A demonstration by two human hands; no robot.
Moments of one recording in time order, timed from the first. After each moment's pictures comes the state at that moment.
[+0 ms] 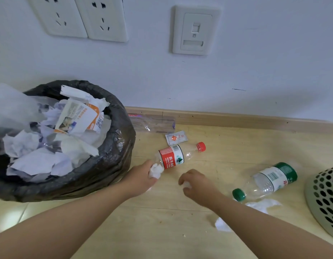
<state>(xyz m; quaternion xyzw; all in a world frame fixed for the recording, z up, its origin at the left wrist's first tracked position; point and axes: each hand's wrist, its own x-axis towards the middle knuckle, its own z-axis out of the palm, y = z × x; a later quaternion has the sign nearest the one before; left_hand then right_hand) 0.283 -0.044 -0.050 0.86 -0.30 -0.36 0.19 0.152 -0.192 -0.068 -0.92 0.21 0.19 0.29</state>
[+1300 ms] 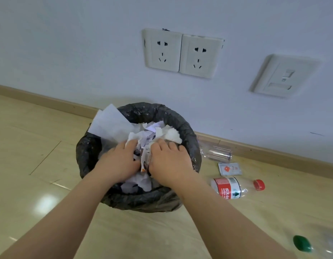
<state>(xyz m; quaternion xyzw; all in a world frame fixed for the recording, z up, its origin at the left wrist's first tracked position) 0.398 0.086 0.047 0.96 -0.17 -0.19 0.08 0.334 -0.041 0.061 -0.99 0.03 0.11 0.10</state>
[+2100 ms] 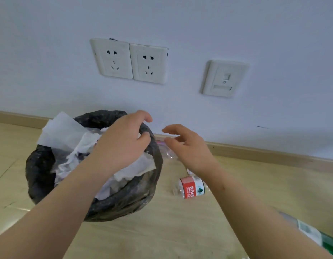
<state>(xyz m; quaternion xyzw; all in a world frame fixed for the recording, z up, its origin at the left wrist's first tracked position) 0.354 -0.012 0.130 0.91 -0.31 -0.04 0.28 0.277 -0.149 0.098 -0.83 0.17 -0.07 0.52</state>
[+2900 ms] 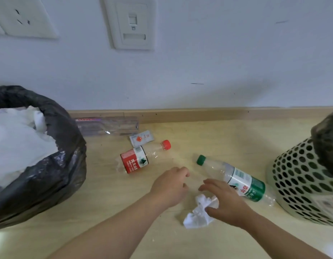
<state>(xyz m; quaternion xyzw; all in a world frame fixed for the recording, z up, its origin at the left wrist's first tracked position) 0.181 -0.169 -0.047 0.80 -0.46 -0.36 0.15 0.023 -0.270 -0.052 -0.90 0.28 0.19 0.28</state>
